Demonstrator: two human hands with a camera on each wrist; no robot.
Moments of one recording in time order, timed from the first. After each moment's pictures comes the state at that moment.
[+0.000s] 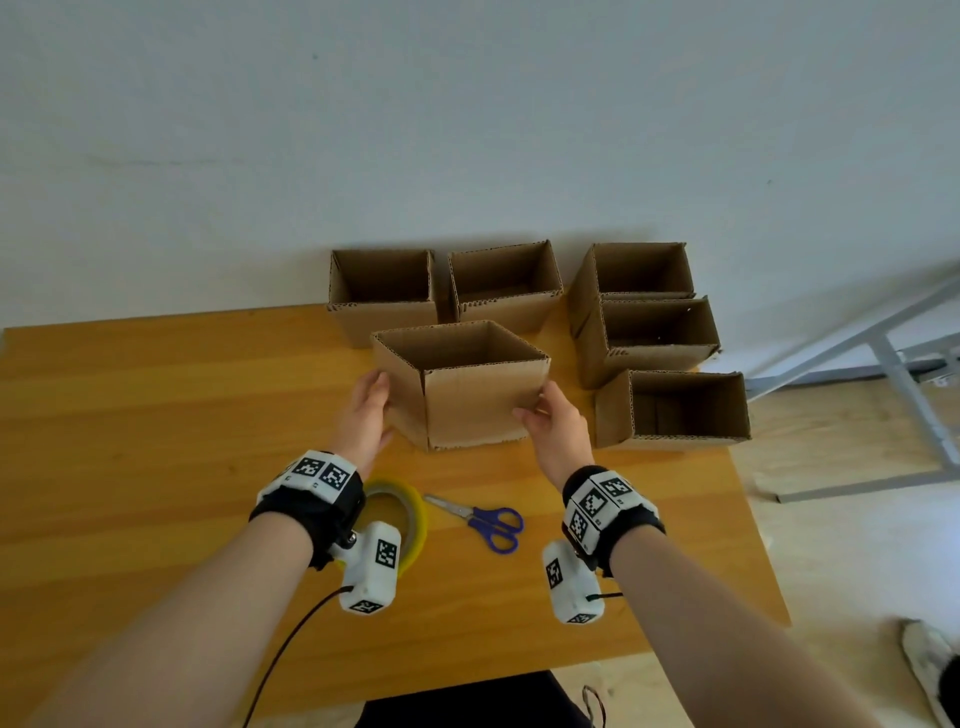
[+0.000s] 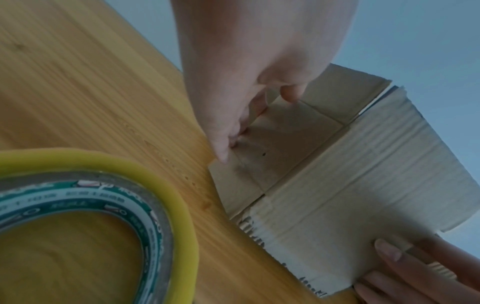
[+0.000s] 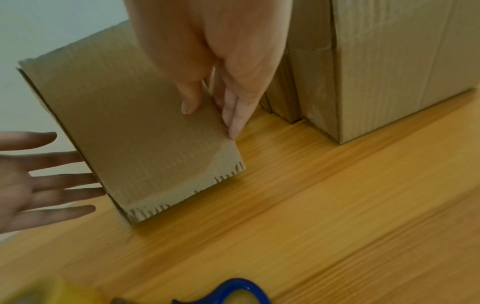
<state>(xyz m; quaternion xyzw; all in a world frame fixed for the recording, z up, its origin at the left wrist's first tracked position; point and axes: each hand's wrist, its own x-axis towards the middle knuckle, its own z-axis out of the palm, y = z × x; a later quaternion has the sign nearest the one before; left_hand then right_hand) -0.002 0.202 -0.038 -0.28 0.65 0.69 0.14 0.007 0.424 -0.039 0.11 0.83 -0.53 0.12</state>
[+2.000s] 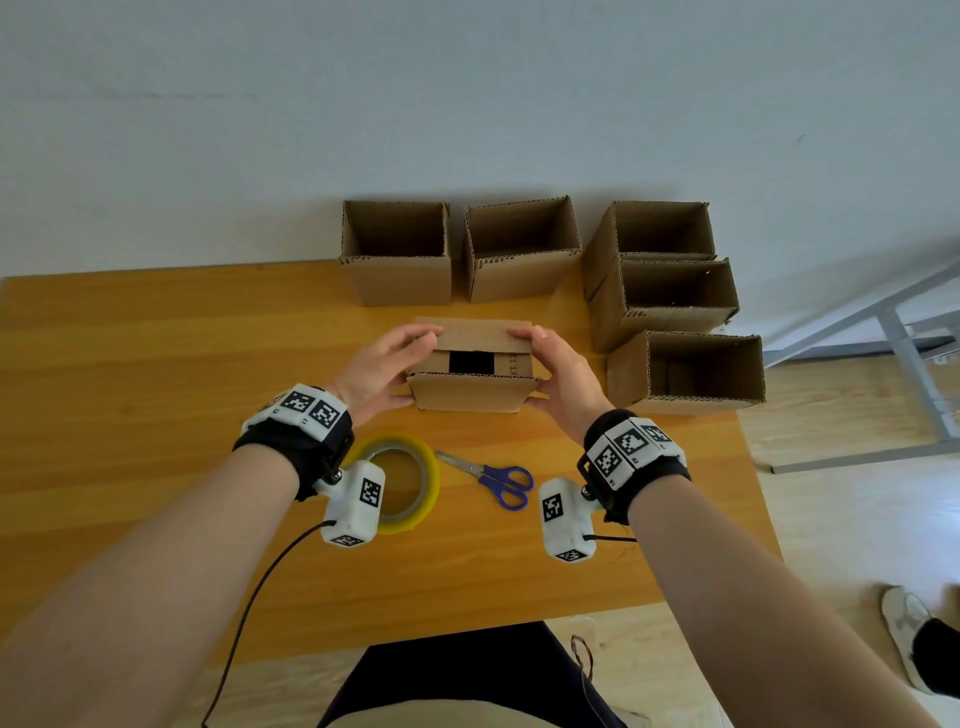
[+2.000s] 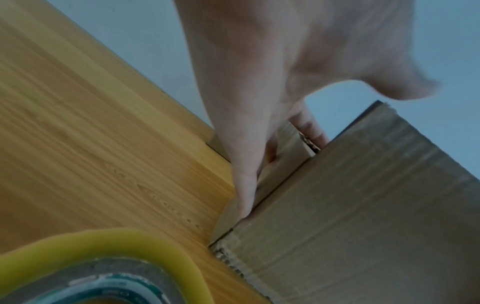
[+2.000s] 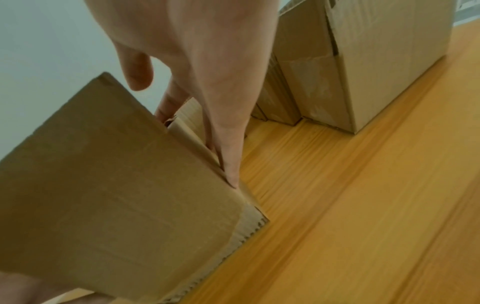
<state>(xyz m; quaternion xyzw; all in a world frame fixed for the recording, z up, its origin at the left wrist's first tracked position) -0.002 0.189 0.003 -0.12 0.64 0.69 0.32 0.000 0.412 -0.012 0.14 0.65 -0.70 0.25</state>
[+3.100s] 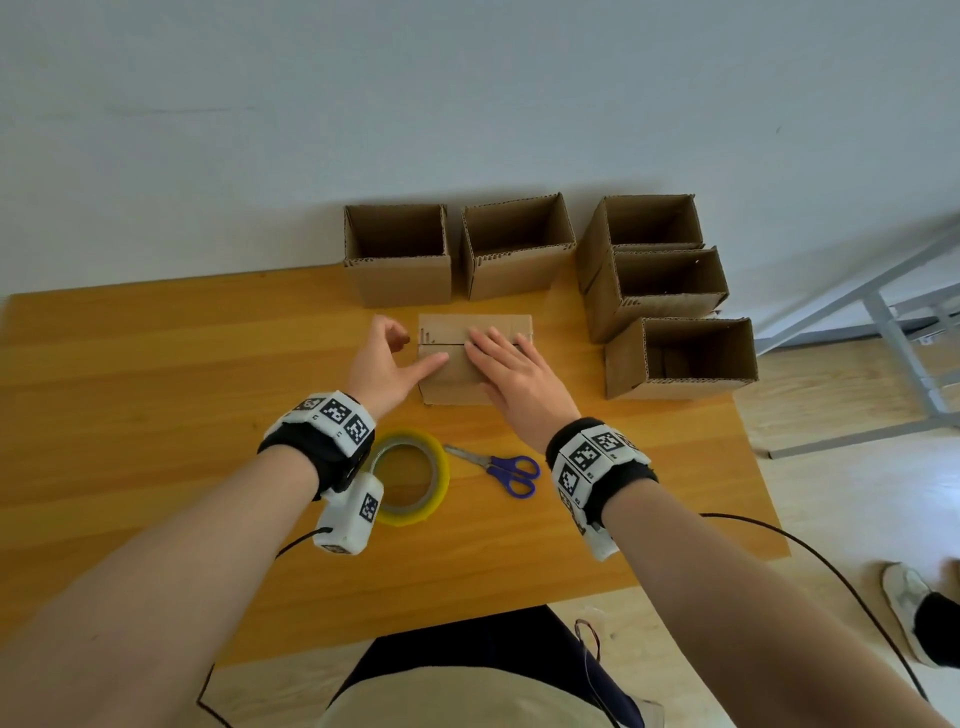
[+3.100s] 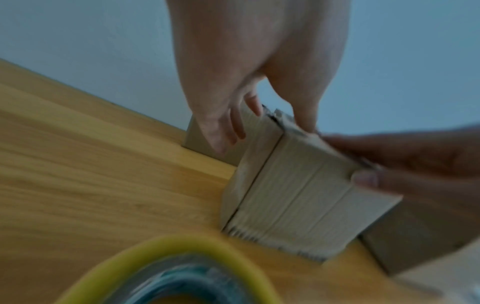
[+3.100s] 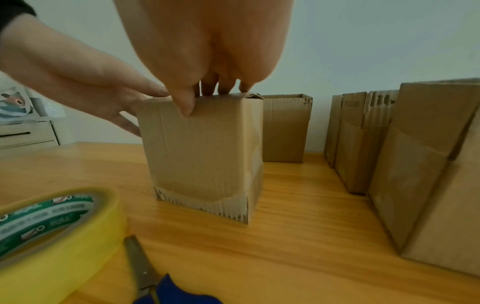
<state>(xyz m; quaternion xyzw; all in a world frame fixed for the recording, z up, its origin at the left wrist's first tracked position) -0.001 0.187 -0.026 -0.10 0.88 0.45 0.09 0.021 0.385 -0.022 -0.26 0.95 -0.18 0.05</state>
